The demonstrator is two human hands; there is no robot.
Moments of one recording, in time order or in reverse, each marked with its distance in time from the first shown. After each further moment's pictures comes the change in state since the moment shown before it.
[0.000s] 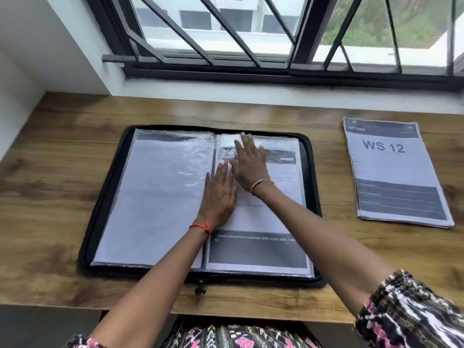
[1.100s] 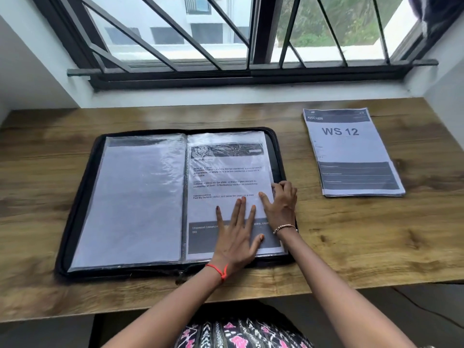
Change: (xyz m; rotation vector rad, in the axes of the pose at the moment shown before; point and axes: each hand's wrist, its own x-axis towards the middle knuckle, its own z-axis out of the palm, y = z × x) left_hand -0.085 0.083 0.067 0.295 -0.029 0.226; right_hand -0.143 0.083 0.017 0.256 0.415 0.469
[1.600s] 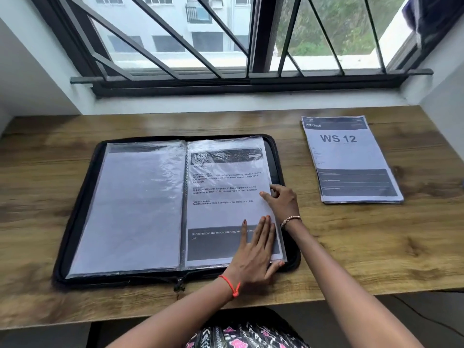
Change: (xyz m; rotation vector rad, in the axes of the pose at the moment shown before) left_hand -0.005 0.033 0.004 -0.020 -0.153 0.201; right_hand 0.028 -0.004 -0.020 0.284 -0.211 0.100
